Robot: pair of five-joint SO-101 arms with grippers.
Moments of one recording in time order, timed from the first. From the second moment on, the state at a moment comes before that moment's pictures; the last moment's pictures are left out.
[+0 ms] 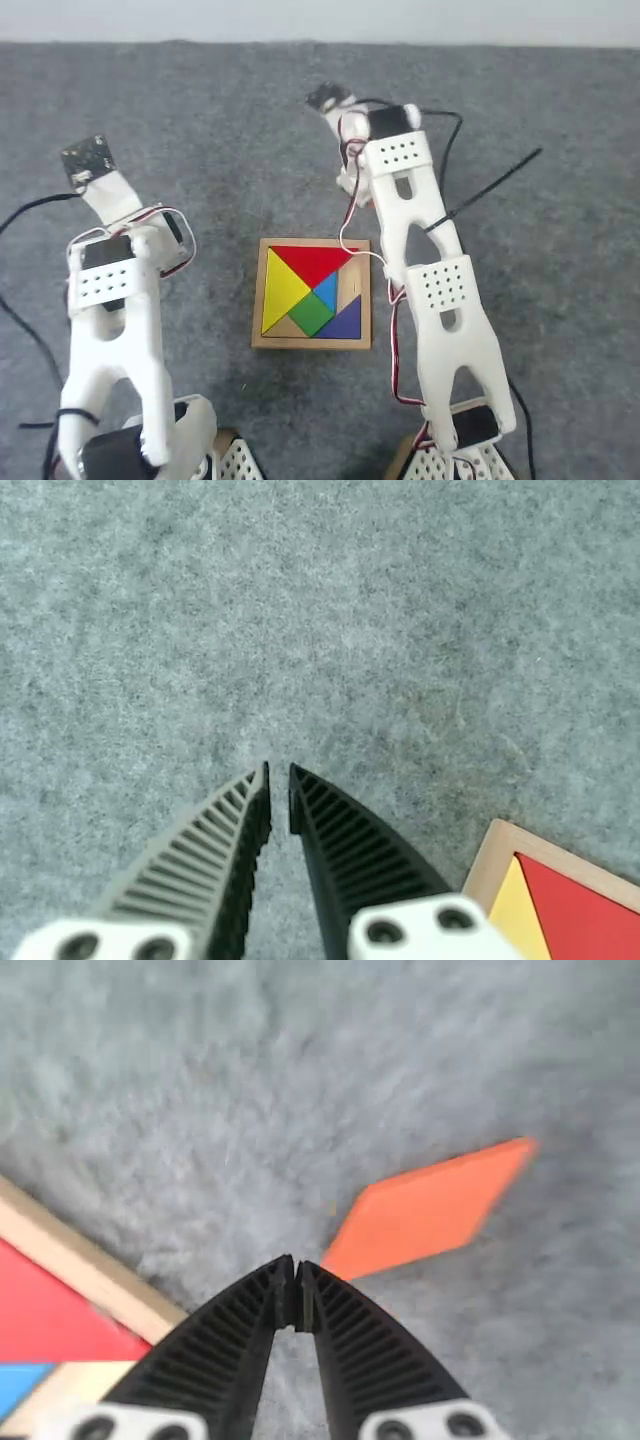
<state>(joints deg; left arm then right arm) -21.4 -24.6 48.3 49.5 18.3 -20.3 66.4 -80.5 100.6 24.8</state>
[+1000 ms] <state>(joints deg) -21.4 -24.7 48.3 49.5 18.3 -17.6 76.0 -83.4 89.8 -20.7</state>
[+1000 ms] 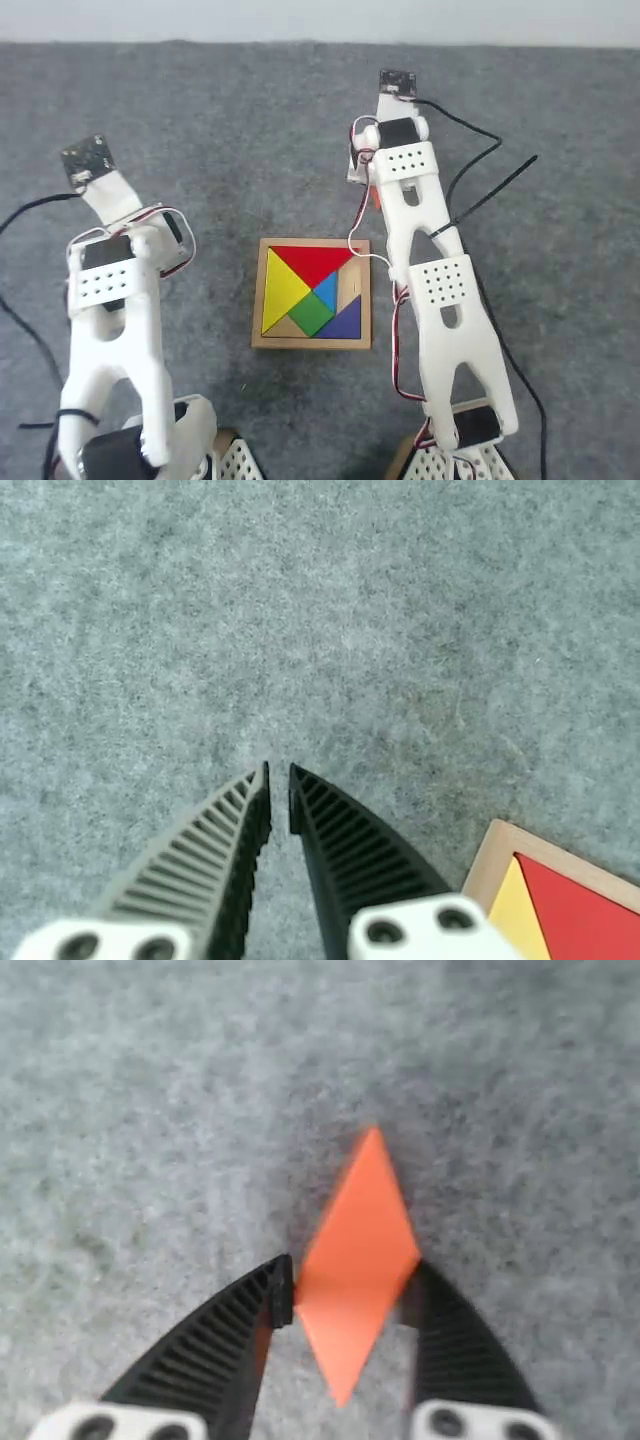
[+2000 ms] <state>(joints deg) -21.4 -24.7 48.3 49.5 18.3 -12.7 41.1 -58.6 100.7 20.4</state>
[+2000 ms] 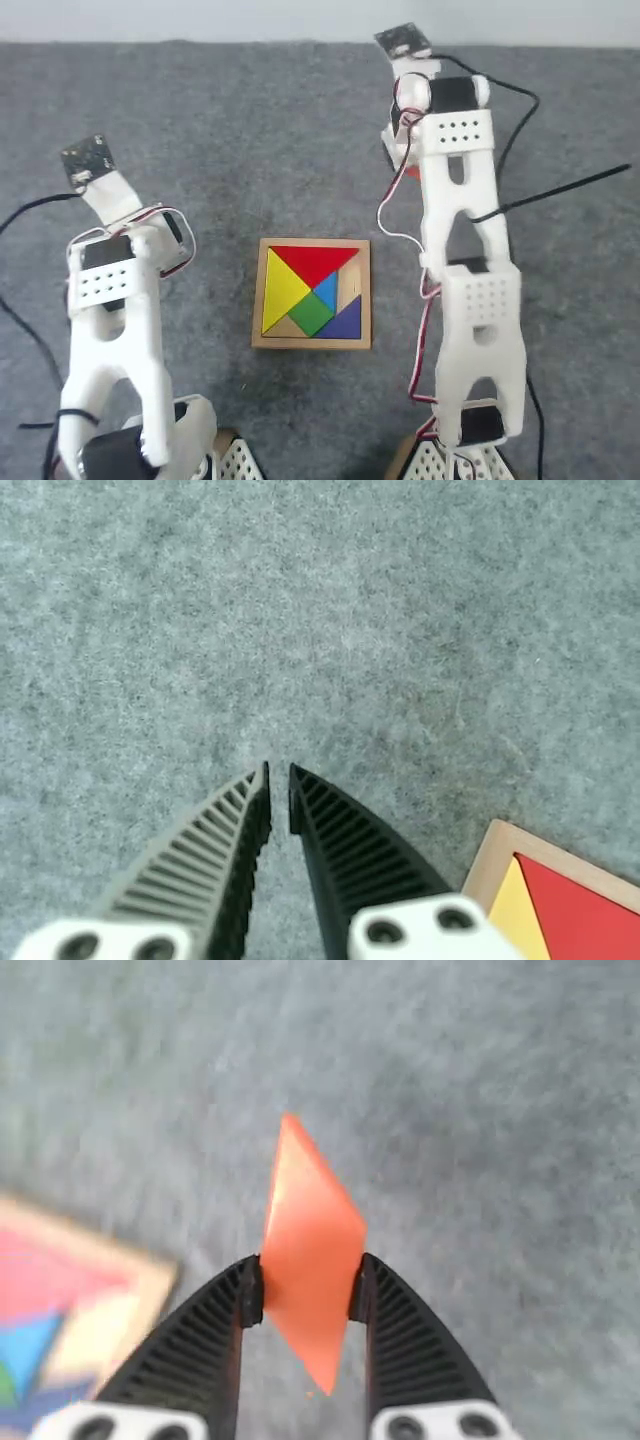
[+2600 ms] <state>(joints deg) -21.4 -24.7 48.3 49.5 18.3 -10.7 -4.2 2.7 82.0 53.0</state>
